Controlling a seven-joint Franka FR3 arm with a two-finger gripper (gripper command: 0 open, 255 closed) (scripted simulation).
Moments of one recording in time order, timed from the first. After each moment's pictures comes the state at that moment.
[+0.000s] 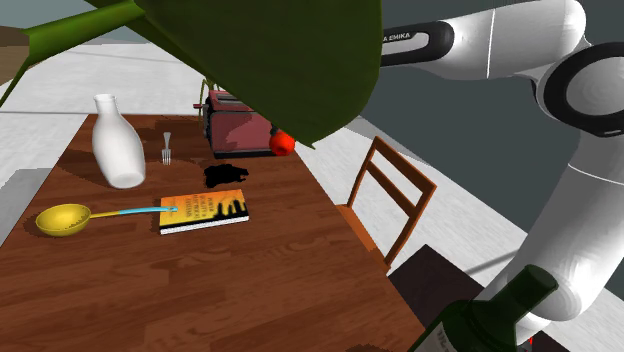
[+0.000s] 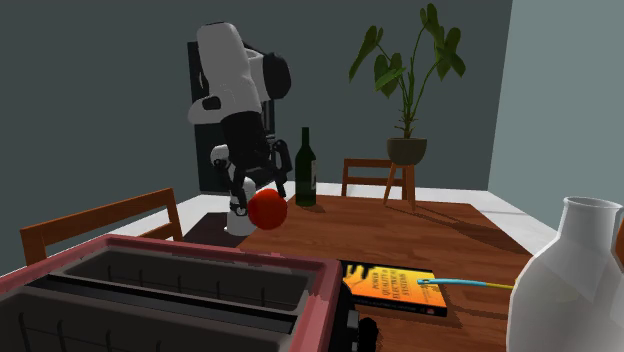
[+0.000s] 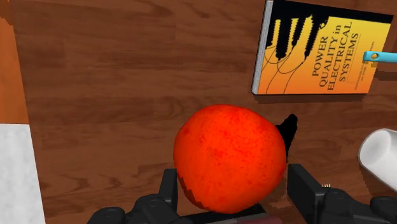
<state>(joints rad) -0.09 0.19 0.31 -1.78 0.19 2.23 0.30</state>
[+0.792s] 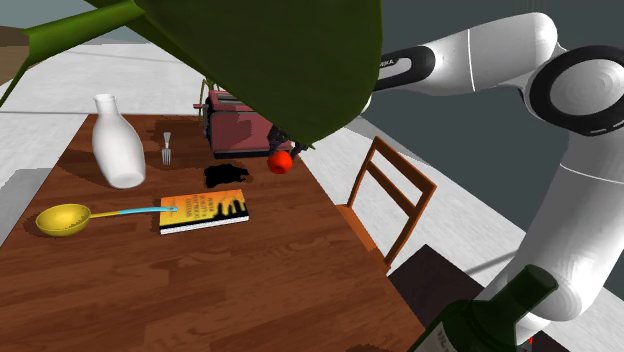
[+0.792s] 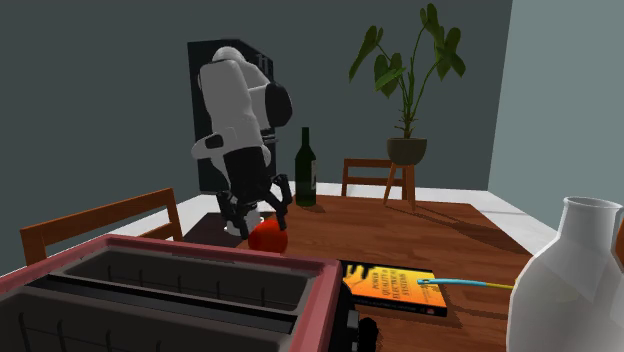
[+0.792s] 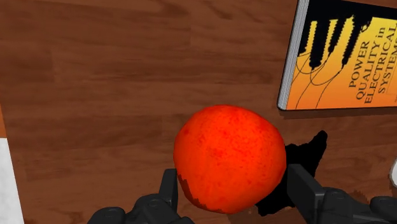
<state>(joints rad) -0.08 0.24 0.31 -1.89 0.19 2.38 0.27</state>
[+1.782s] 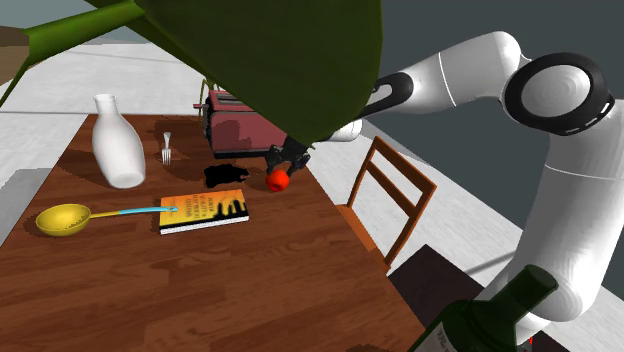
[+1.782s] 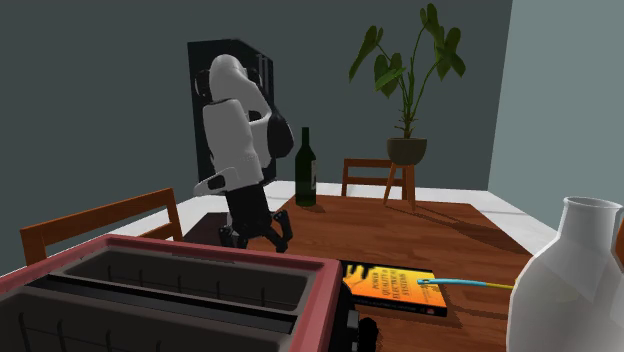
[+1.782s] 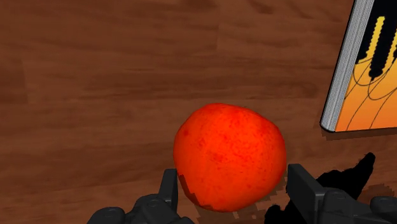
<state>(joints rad) -0.07 0.33 0.31 -1.95 0.19 2.55 0.25</state>
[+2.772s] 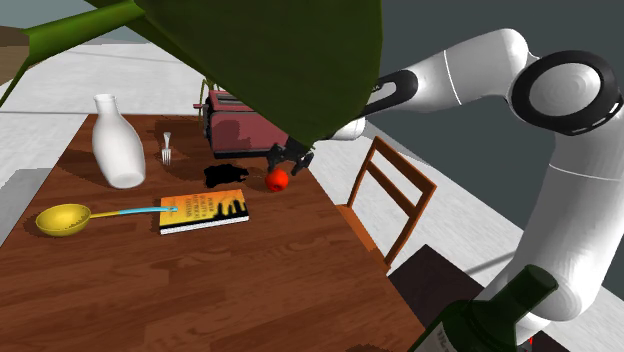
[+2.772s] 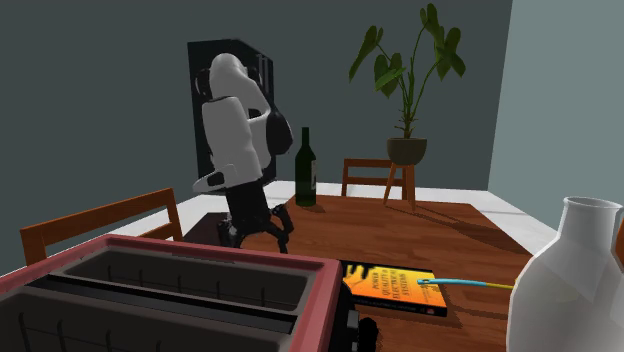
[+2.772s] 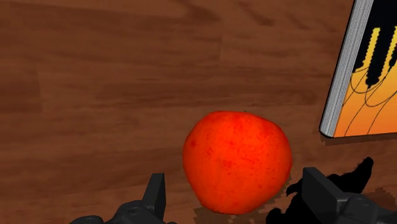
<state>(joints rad) -0.08 0.31 0.31 -1.98 0.20 2.54 0.24</state>
